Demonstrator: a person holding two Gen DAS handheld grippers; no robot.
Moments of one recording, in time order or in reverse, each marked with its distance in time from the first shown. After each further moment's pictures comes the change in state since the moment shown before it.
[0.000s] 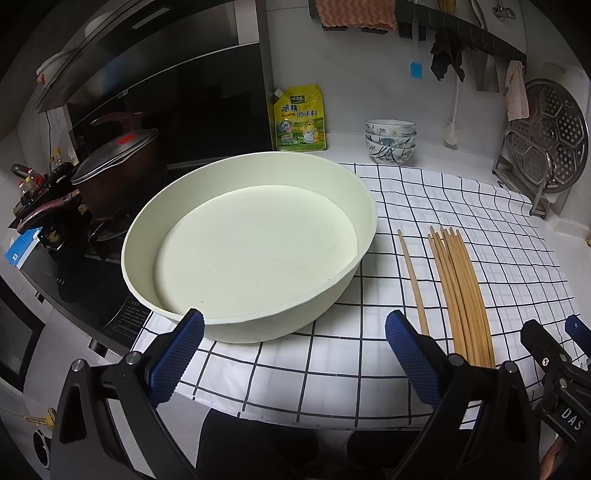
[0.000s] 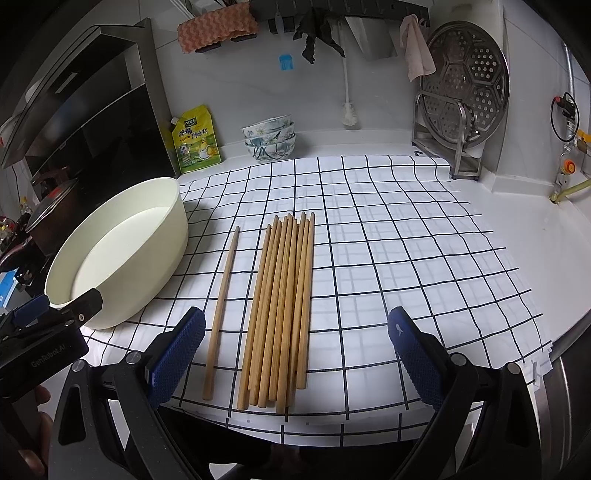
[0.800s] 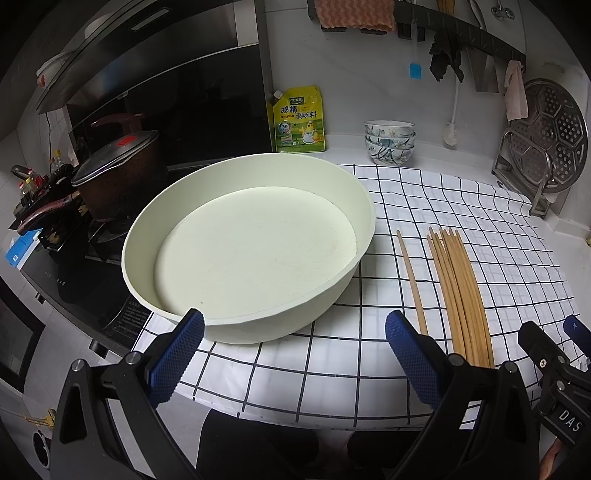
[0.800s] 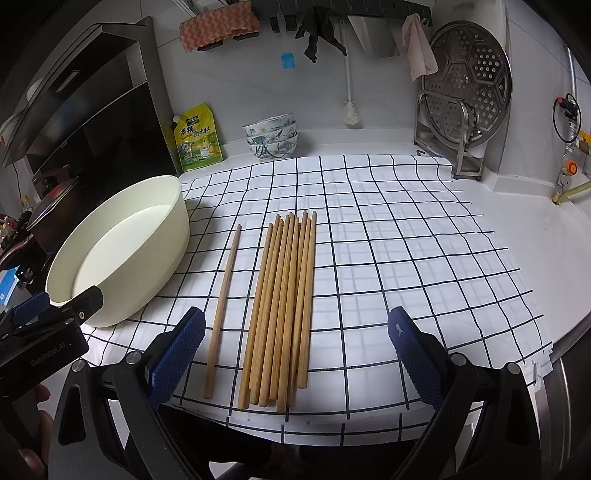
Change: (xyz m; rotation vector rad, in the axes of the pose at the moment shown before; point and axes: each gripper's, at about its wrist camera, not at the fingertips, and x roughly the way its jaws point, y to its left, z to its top) left arm -0.002 -0.002 0.001 0.002 -0.004 0.004; right arm 0.004 0.001 -0.001 -0.003 0.005 0.003
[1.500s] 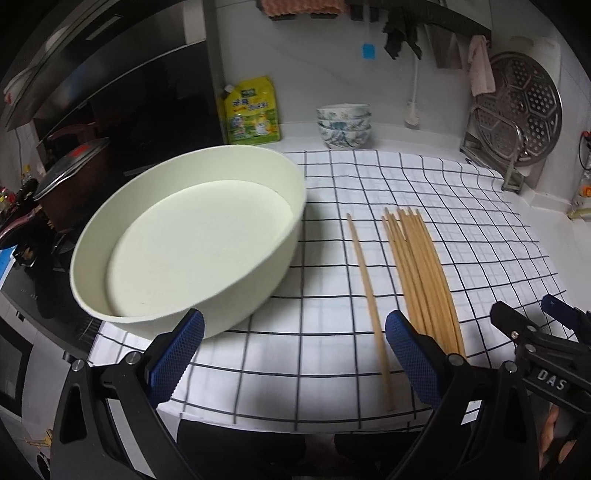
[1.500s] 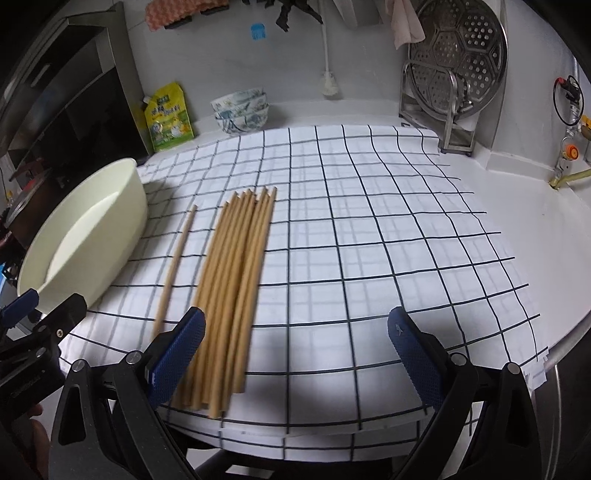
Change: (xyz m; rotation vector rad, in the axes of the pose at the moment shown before) left arm 0.016 -0.049 -0.008 0.085 0.029 -0.102; right arm 0.036 -0.046 0.003 0.009 0.108 -0.041
